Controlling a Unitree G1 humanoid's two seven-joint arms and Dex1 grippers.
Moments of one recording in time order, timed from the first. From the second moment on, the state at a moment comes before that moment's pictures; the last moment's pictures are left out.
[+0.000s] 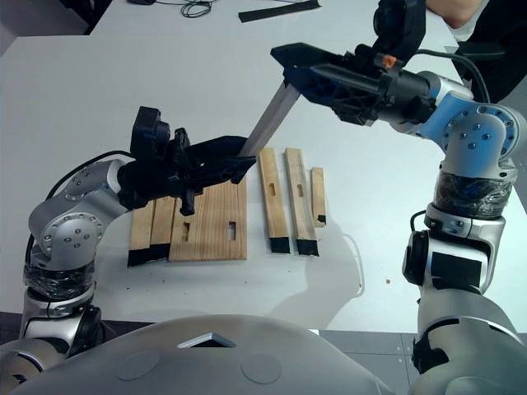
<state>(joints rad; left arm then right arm) -0.21 0.39 -0.05 -0.53 -0.91 0.65 -0.83 -0.64 -0.60 -0.18 -0.01 1.13 1.05 1.17</state>
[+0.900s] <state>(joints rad) -0.21 0.39 -0.08 -0.53 -0.89 0.64 -0.78 -0.57 -0.60 -0.08 -0.08 1.05 0.99 1.22</state>
